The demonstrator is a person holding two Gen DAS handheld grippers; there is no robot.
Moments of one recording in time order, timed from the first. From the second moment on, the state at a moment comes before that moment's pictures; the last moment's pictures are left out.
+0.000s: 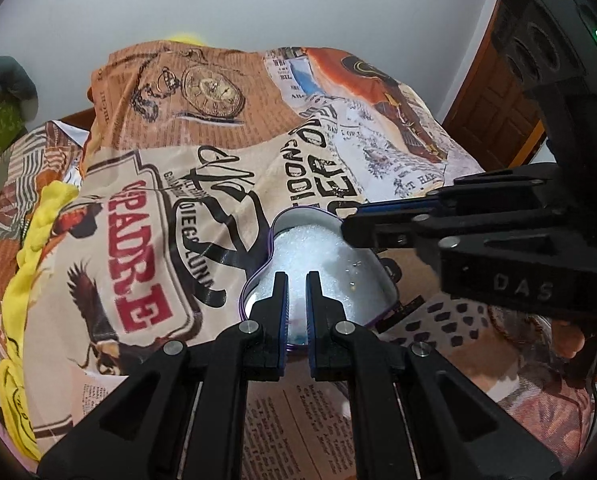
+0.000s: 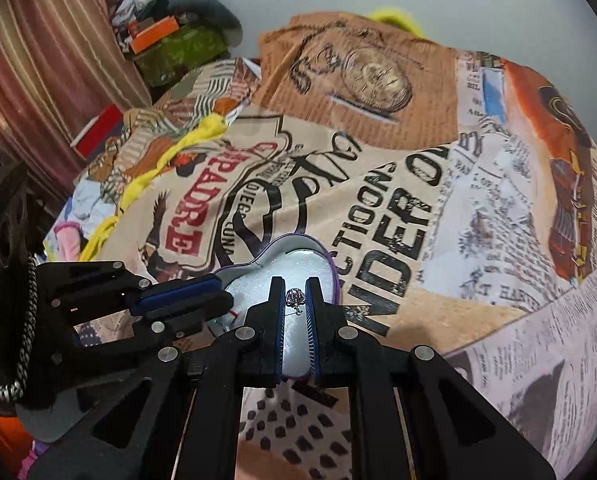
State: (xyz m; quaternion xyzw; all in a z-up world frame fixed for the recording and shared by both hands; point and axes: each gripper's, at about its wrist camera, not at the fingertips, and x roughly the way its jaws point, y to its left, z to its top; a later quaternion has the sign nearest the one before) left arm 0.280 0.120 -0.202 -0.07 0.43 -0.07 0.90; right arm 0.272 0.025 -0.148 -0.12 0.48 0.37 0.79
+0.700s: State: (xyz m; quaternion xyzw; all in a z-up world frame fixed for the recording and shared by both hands) left arm 0.259 0.133 -0.180 -0.07 0.42 -0.05 0.90; right arm 0.277 0.036 -0.155 -0.13 0.53 0.36 0.76
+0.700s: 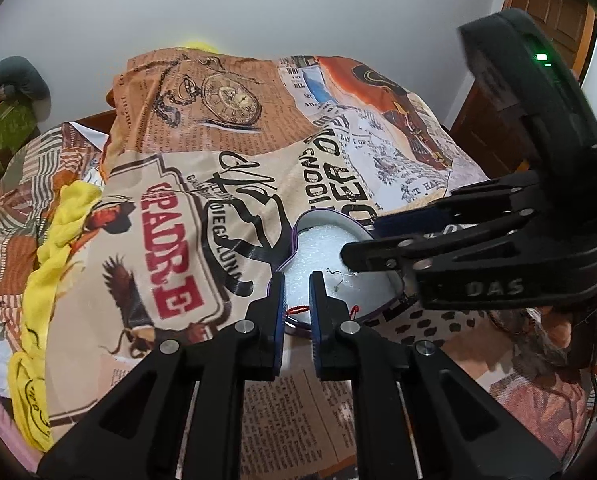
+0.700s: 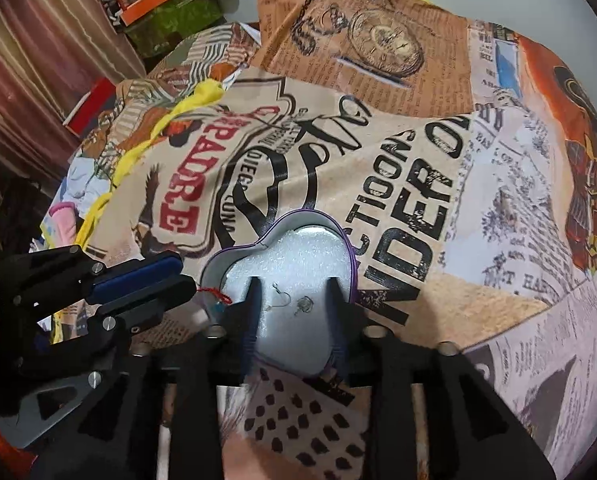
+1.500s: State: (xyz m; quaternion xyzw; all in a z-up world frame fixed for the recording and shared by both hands) left arm 0.223 0.024 -0.113 -0.02 0.39 -0.10 0.91; right arm 0.213 -0.113 -0.059 -0.09 0.42 0.29 0.86
